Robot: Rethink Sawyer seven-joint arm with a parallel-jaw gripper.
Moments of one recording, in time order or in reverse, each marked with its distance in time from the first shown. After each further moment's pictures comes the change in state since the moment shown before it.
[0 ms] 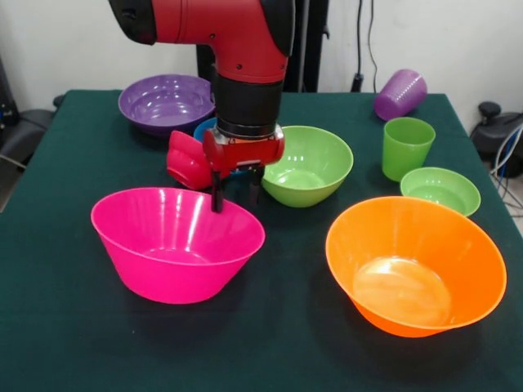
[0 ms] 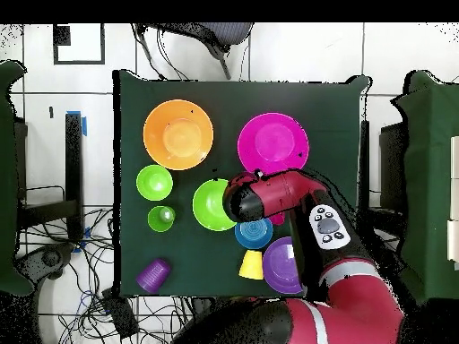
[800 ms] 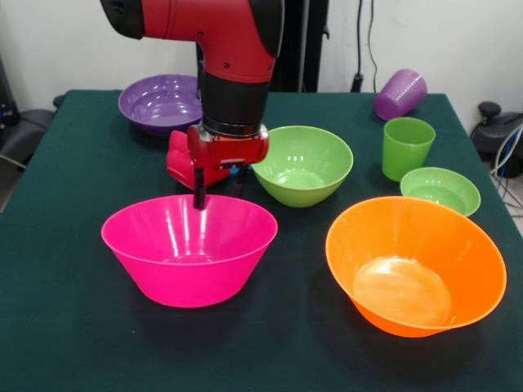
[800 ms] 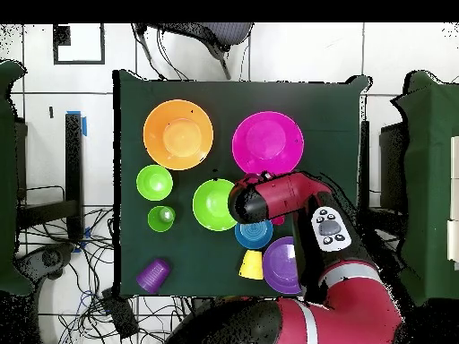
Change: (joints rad) arm 0.017 0.004 -0.052 -0.017 0.000 0.000 0.000
